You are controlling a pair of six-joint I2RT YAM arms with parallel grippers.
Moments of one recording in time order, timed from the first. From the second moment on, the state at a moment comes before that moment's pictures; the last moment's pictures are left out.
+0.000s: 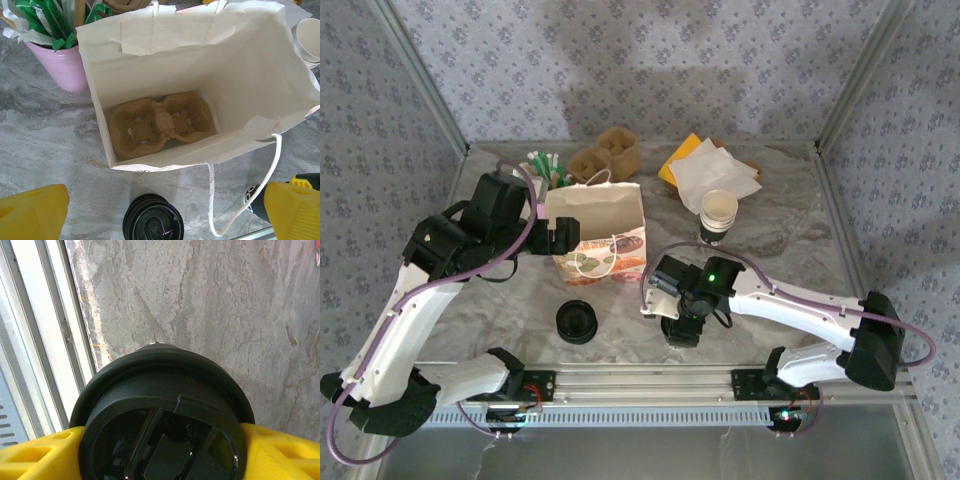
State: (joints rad) left arm -0.61 1.10 1.58 -1.31 -0.10 -0.45; right arm 1.07 1.32 1.05 -1.09 -0.03 -0.36
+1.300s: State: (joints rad) left arm -0.61 1.16 1.66 -1.31 -0.09 -0.41; right arm 0.91 1.36 1.11 -1.16 0.12 0.08
